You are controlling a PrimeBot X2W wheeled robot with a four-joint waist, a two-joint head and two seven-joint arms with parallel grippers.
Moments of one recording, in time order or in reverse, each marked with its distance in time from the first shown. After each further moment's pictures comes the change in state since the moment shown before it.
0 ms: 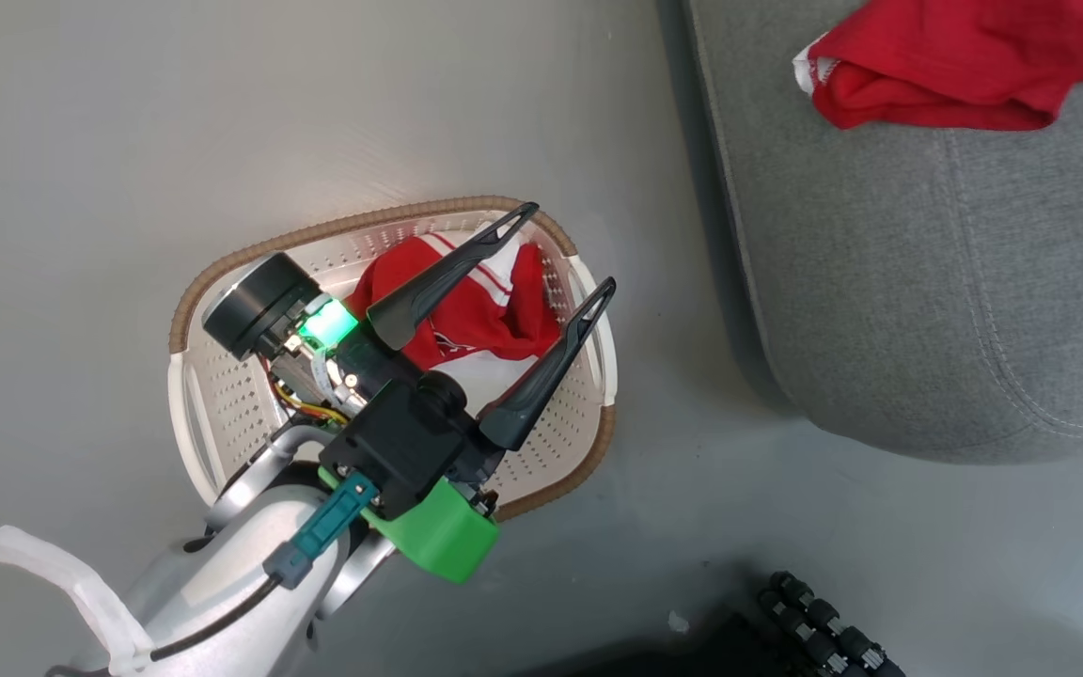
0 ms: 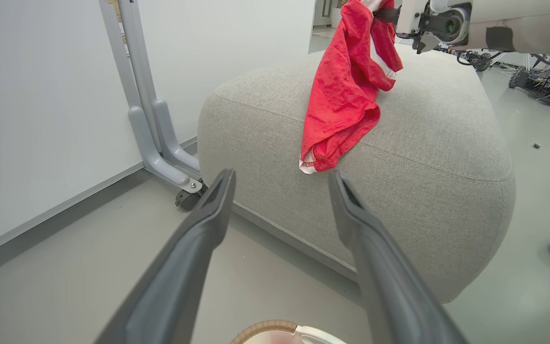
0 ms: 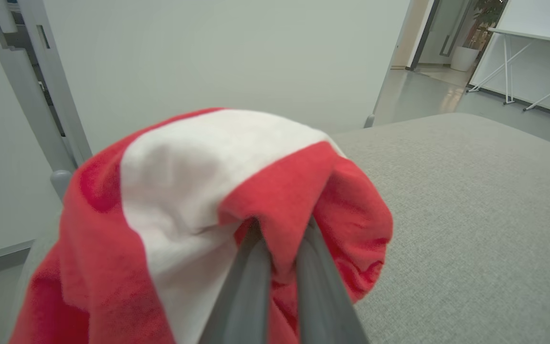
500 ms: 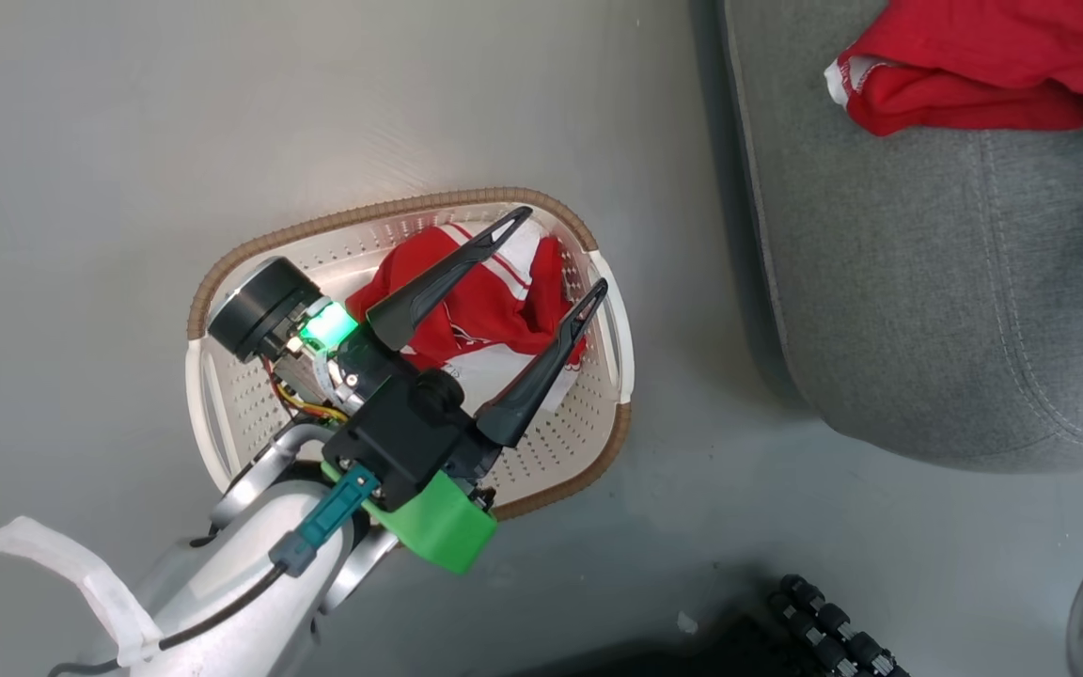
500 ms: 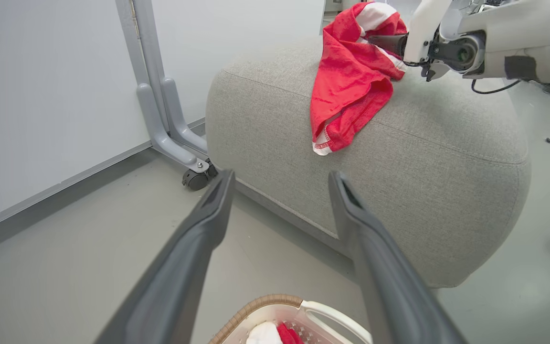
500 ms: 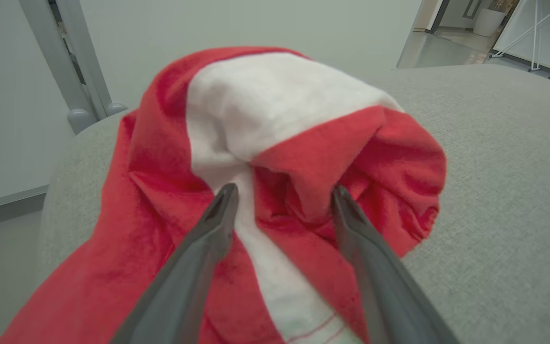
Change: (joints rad) left arm -0.005 -0.003 -0.013 0.050 -0.005 0.012 -0.027; right arm 0.102 0.155 -0.076 -0.054 -0.117 0.000 -0.017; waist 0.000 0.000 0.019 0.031
